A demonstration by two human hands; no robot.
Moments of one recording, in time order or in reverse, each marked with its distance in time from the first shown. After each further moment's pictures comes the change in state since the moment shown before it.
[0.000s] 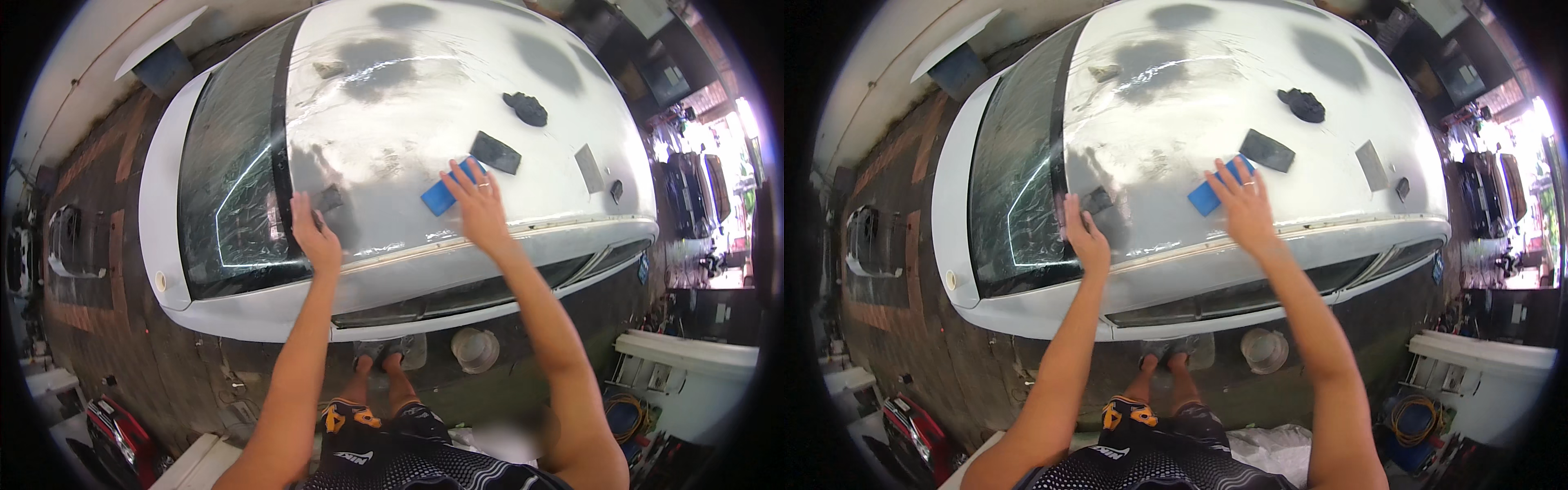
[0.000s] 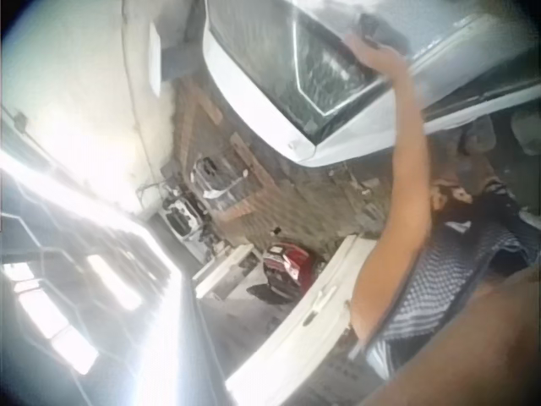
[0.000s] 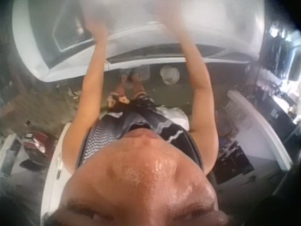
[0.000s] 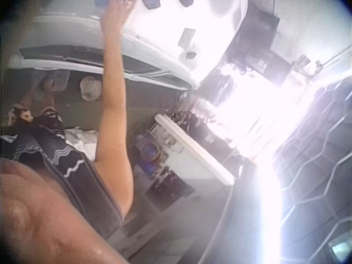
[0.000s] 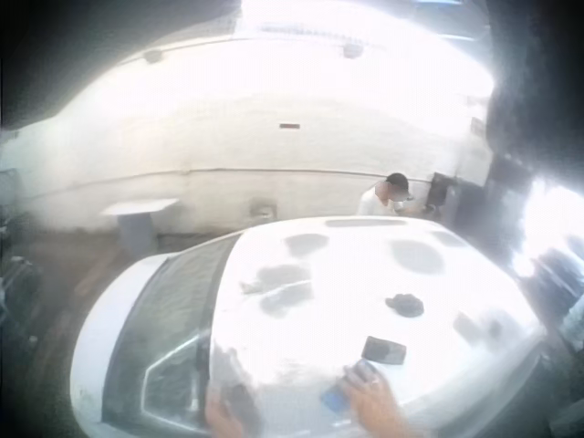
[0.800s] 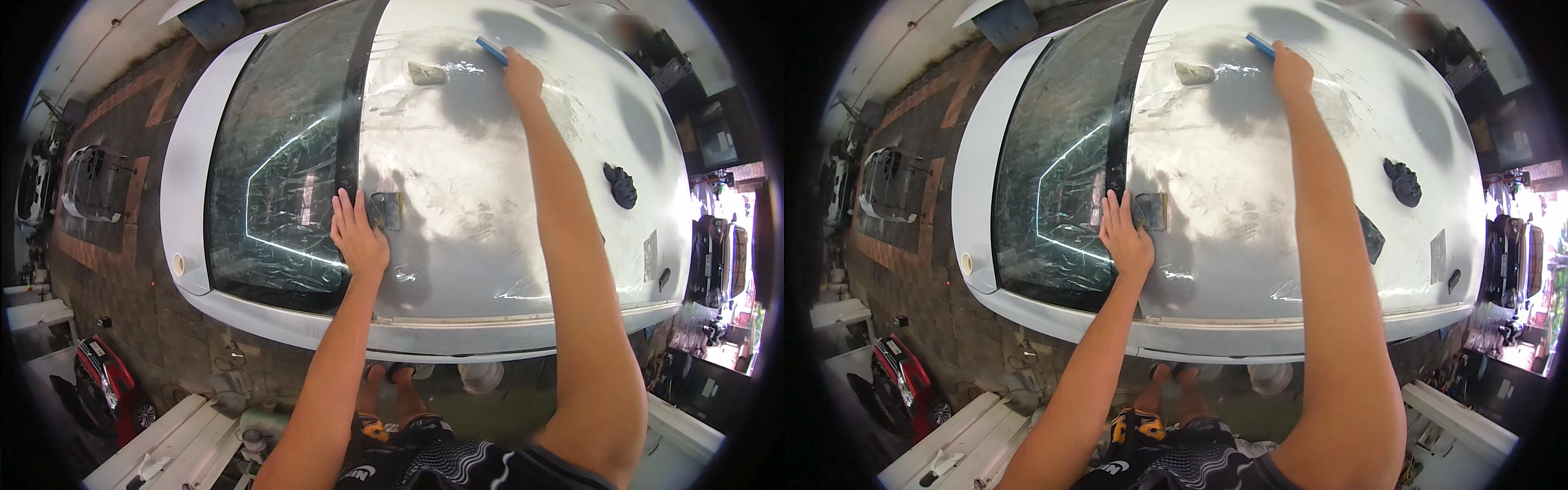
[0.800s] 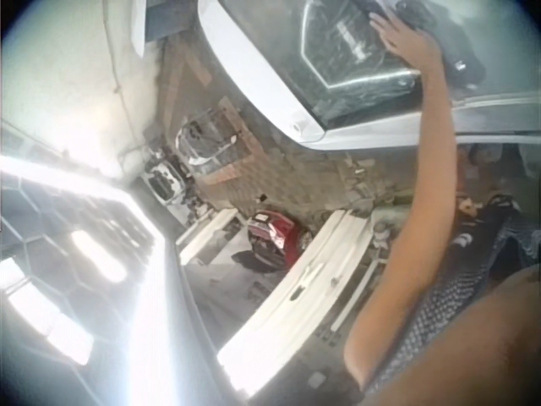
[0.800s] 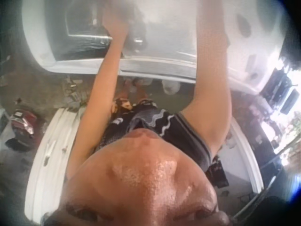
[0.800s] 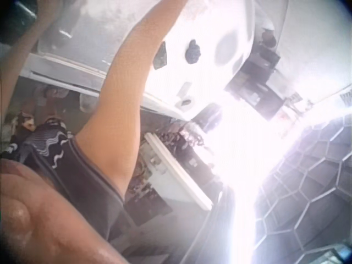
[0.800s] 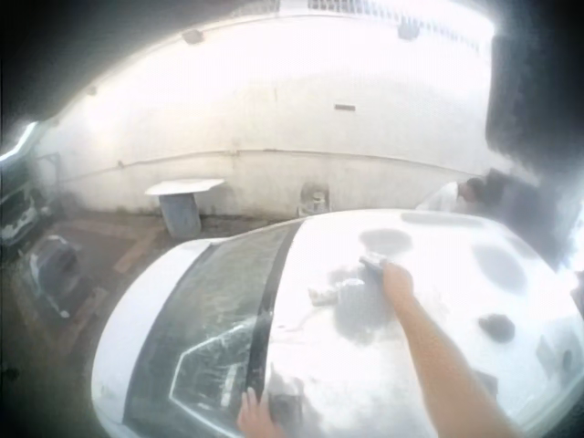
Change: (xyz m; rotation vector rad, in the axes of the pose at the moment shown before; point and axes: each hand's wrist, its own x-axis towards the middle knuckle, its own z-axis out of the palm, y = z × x) left_hand 0.068 -0.043 0.015 0.514 -0.244 -0.201; right_hand 0.398 0.088 0.128 -0.070 0.161 0.231
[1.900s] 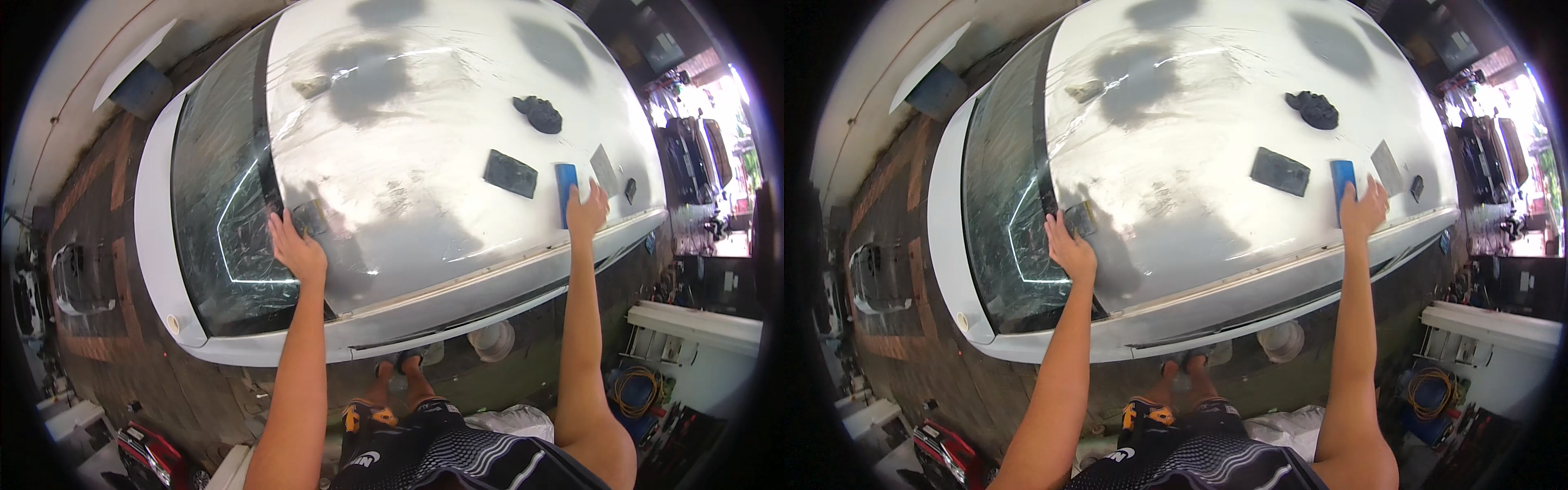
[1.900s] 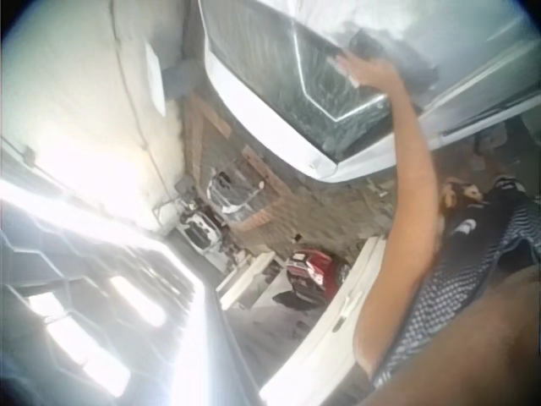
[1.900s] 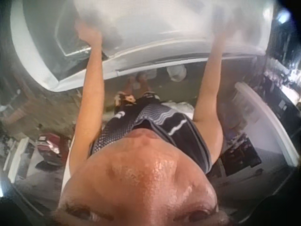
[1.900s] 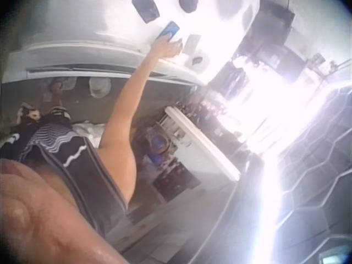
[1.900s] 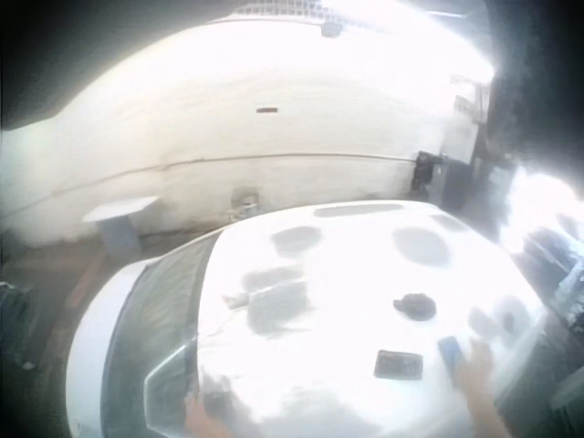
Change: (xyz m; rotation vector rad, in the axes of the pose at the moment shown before) left_hand 0.002 -0.014 0.006 0.038 0.048 0.023; right_hand -0.386 0.212 -0.162 -0.219 0.108 0.743
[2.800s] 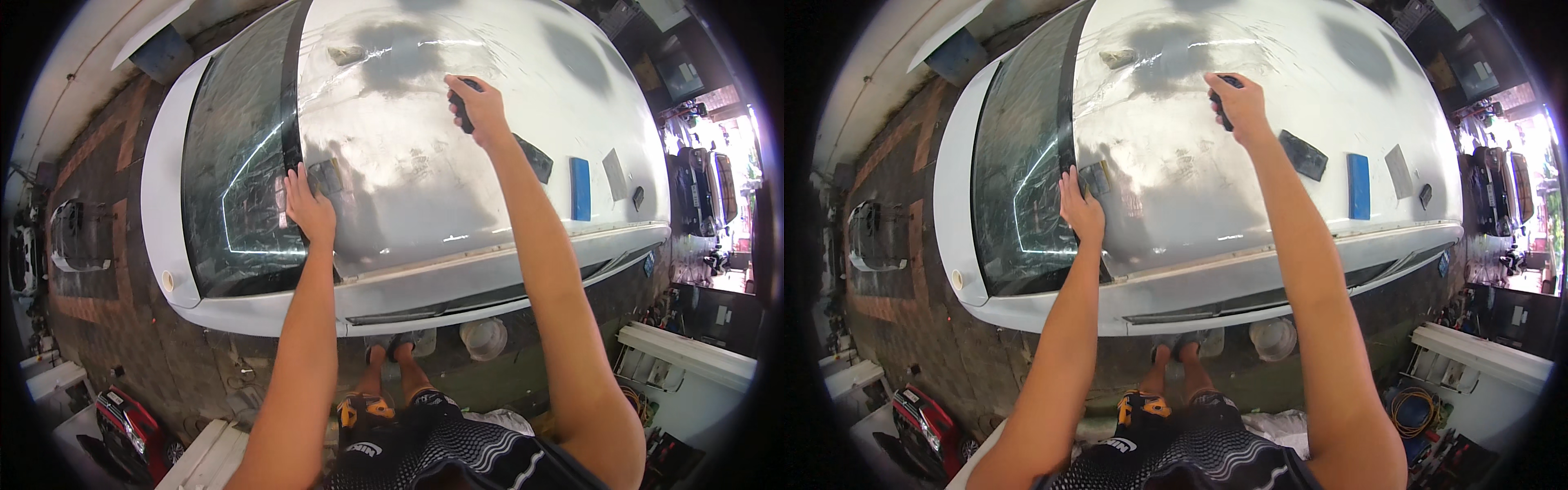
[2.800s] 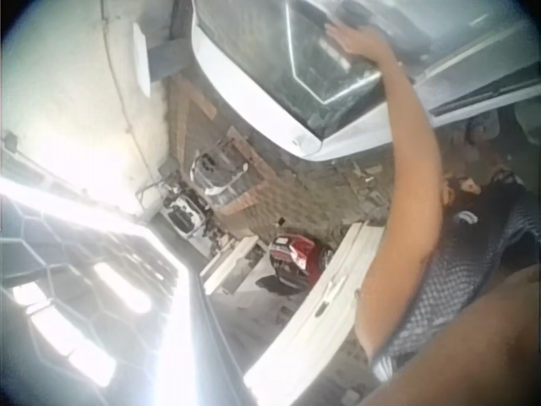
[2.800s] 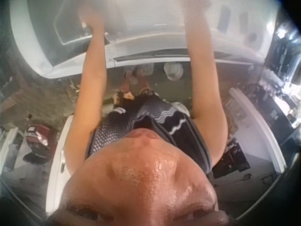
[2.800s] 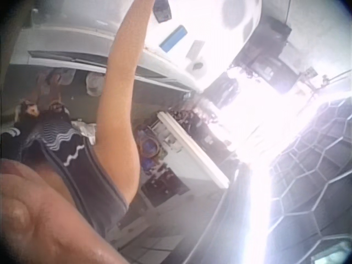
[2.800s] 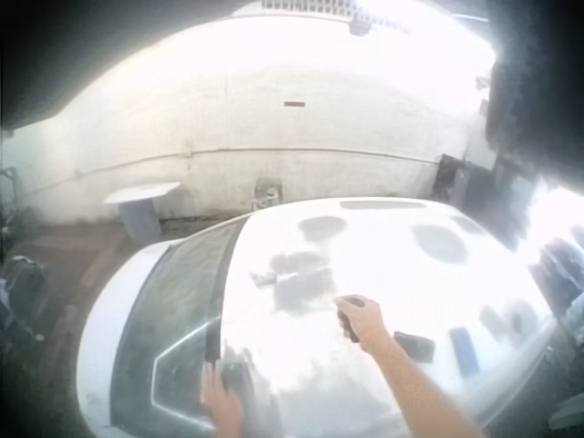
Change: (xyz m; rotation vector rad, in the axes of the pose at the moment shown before) left_hand 0.006 -0.002 -0.003 -0.160 0.114 -0.022; right_hand -0.005 -0.313 -0.038 1.473 -0.882 0.248
